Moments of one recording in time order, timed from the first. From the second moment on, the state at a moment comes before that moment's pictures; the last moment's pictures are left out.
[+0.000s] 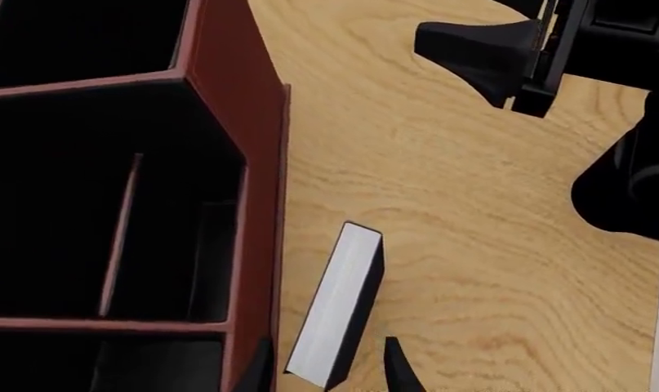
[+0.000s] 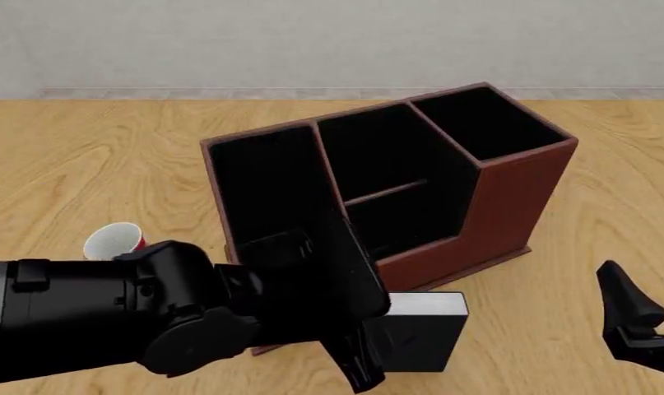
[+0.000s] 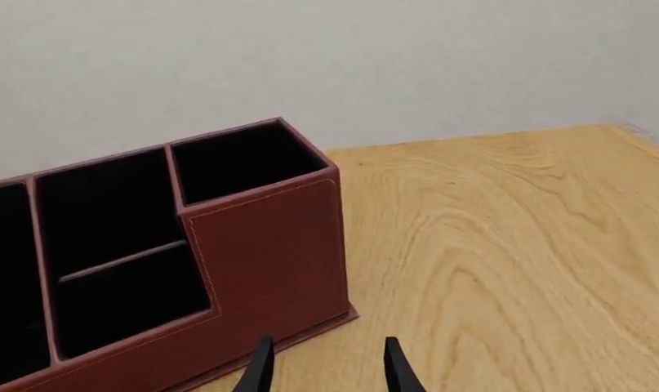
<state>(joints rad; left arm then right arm) -1.07 1.45 -0.82 0.10 0.18 -0.04 0.20 0.00 -0.09 0.09</state>
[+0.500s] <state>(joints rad) -1.05 1.49 -0.84 0.10 0.17 -0.04 0.20 0.00 -0.08 0.09</state>
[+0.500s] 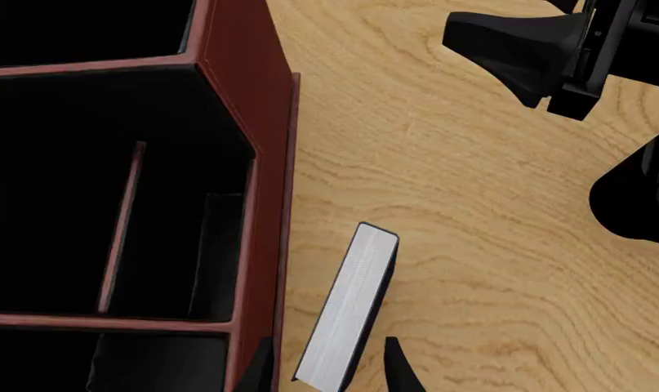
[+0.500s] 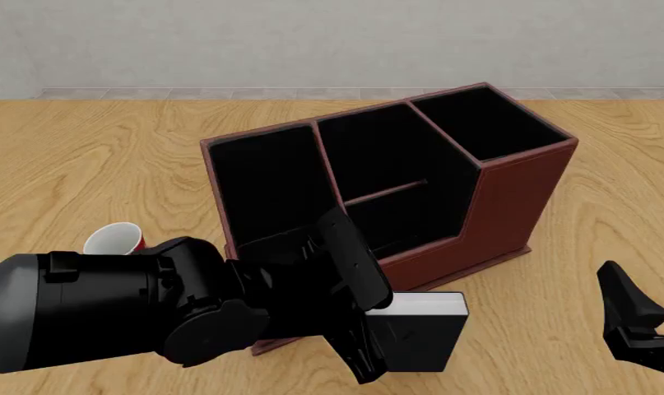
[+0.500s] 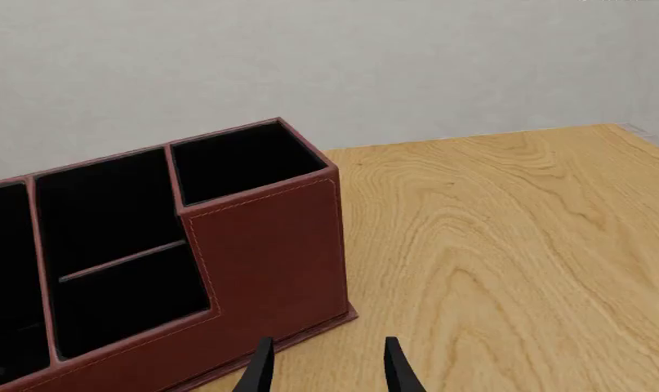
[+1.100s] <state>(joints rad) -1.07 1.55 -0.87 0.15 0.12 -0.04 0.20 0.00 -0.08 0.09</state>
